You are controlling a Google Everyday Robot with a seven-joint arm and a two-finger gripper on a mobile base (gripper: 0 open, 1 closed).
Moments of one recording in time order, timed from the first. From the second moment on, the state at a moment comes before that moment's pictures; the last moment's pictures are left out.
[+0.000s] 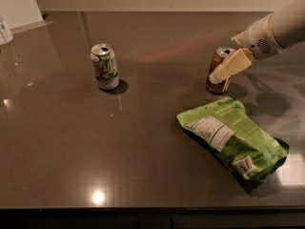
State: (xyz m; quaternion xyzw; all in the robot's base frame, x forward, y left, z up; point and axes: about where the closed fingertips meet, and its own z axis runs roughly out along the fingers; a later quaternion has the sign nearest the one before) arm 0.615 -0.208 0.907 -0.45 0.81 0.13 0.34
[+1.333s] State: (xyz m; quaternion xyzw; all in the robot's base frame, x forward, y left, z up) arm 0.612 -0.201 0.896 -0.46 0.81 0.16 0.32
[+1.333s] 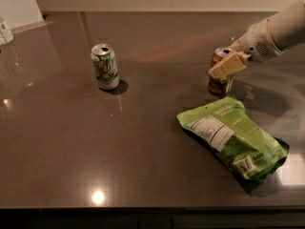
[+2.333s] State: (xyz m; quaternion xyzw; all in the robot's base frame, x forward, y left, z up) arm 0.606 -0.171 0.921 -0.60 0.79 0.03 0.14
